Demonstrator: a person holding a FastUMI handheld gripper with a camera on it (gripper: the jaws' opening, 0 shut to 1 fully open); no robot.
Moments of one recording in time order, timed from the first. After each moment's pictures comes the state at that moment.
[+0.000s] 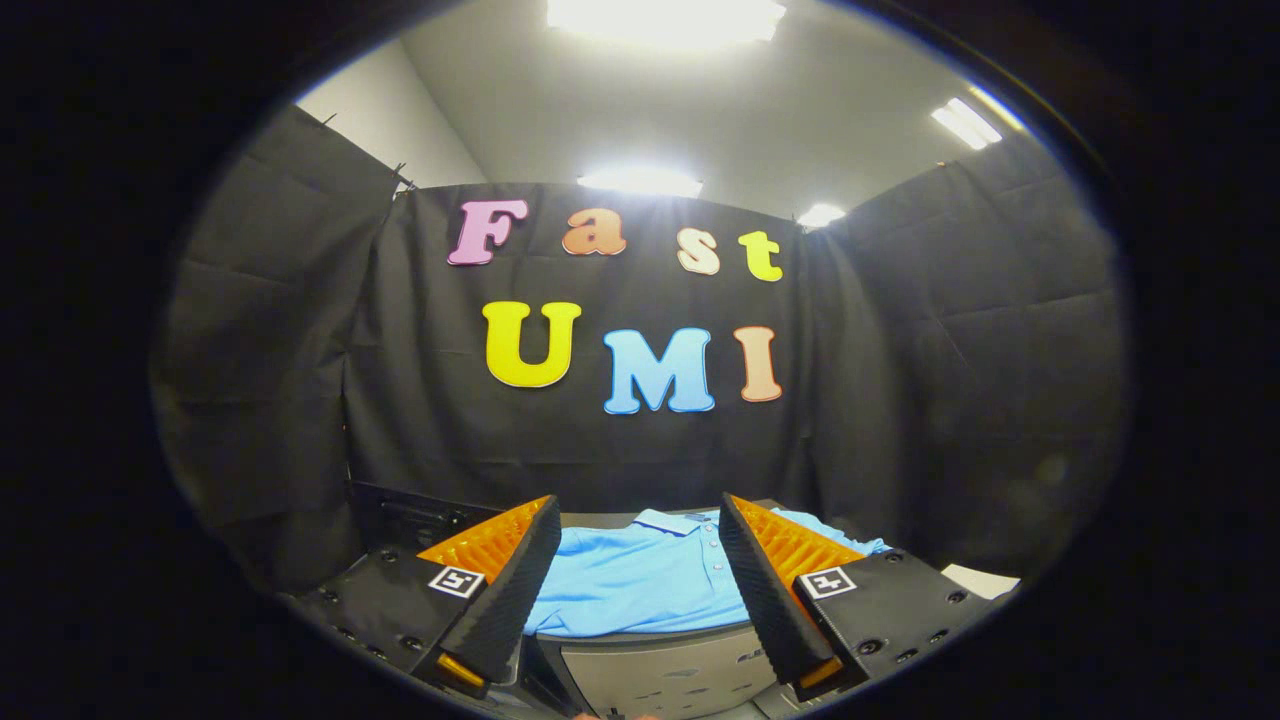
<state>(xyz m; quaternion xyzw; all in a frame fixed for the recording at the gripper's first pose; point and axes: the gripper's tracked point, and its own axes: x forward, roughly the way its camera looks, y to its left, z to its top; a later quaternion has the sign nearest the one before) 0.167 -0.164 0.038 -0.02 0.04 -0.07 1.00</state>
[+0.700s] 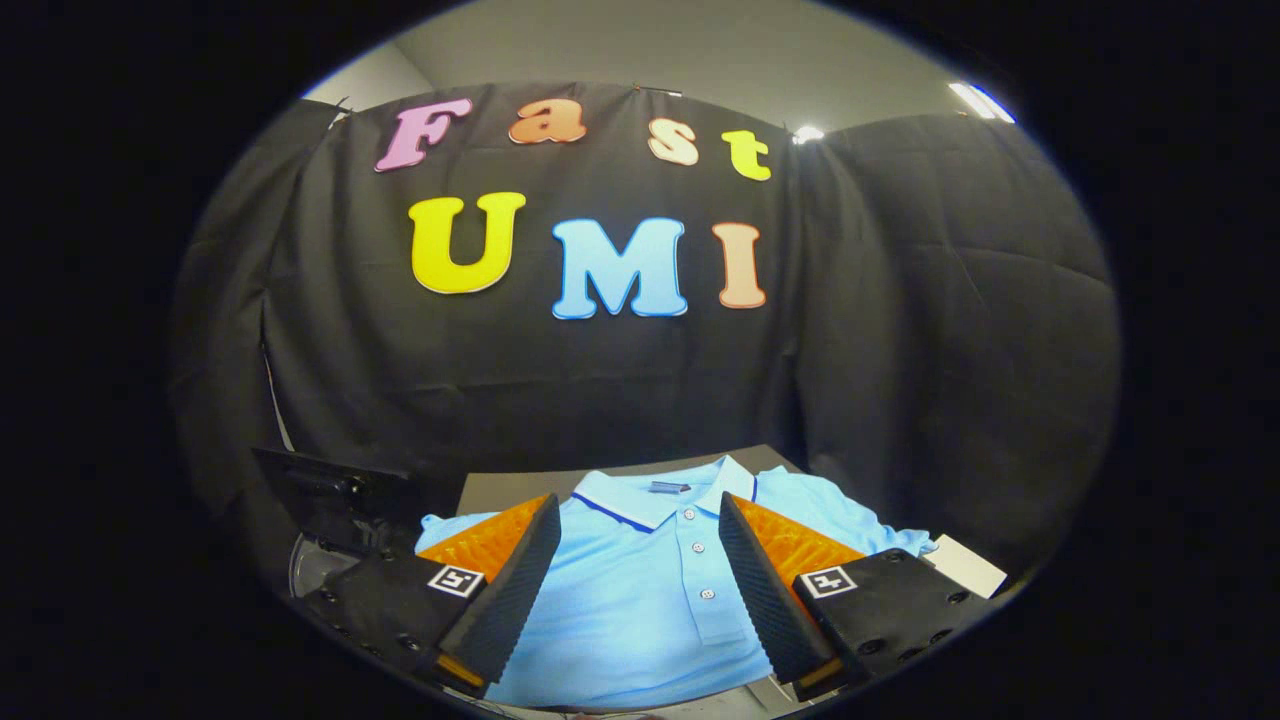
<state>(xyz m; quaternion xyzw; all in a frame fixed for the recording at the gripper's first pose) 0.305 -0.228 -0.052 -0.02 0.21 -0.13 0.97</state>
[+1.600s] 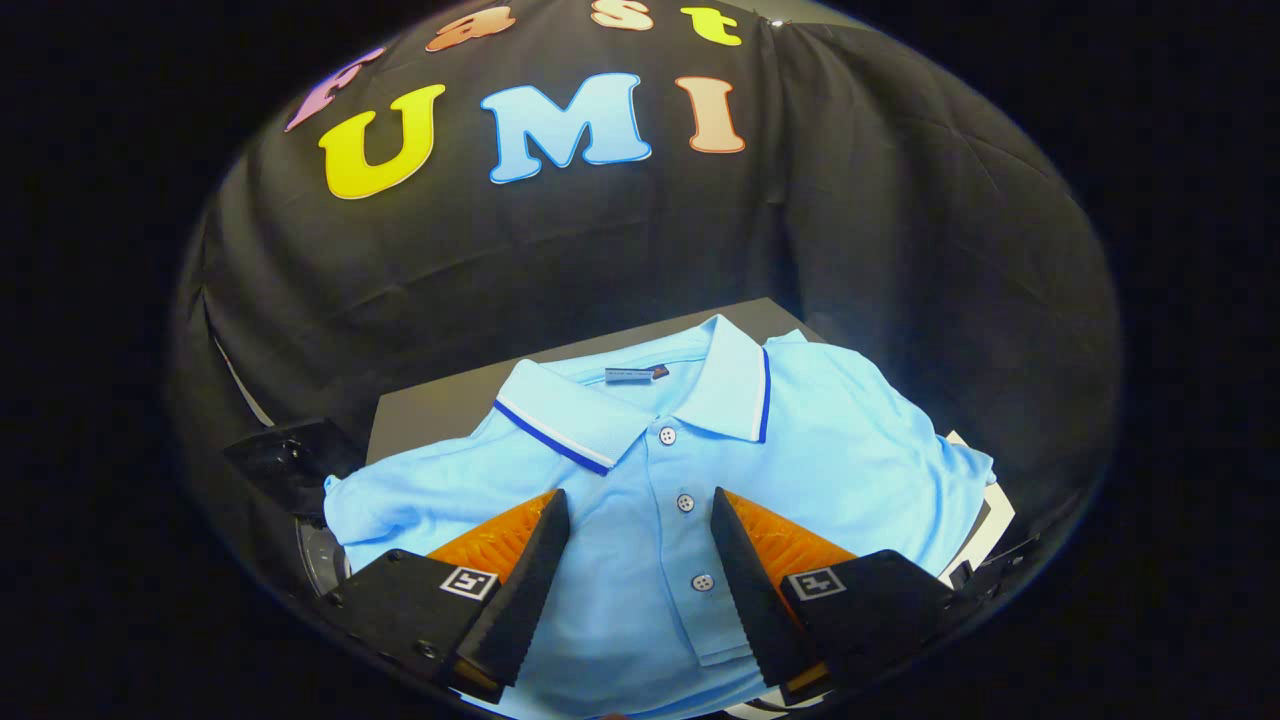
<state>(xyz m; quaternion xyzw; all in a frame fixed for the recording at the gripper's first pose) 0.321 -0.253 -0.132 0.06 0.40 -0.16 0.90</state>
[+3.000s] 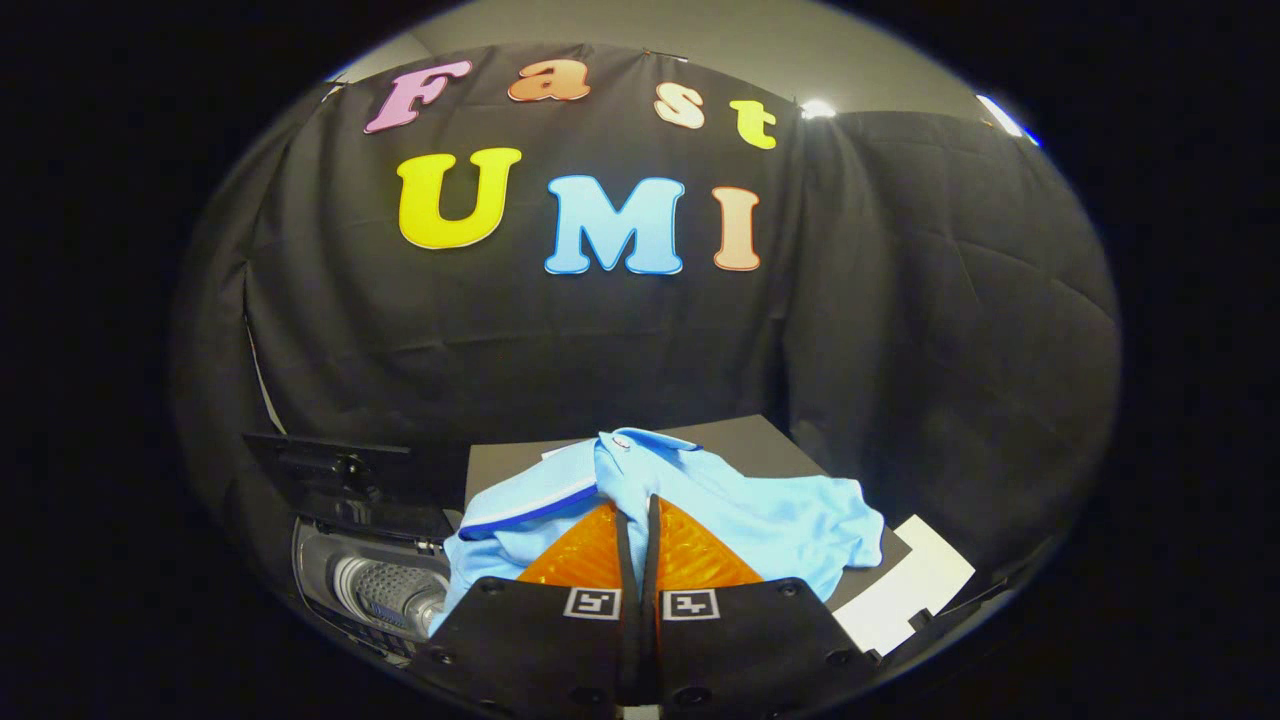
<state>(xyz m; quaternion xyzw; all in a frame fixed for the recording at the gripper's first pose) 0.289 -0.182 -0.019 -0.04 0.26 -0.15 0.95</state>
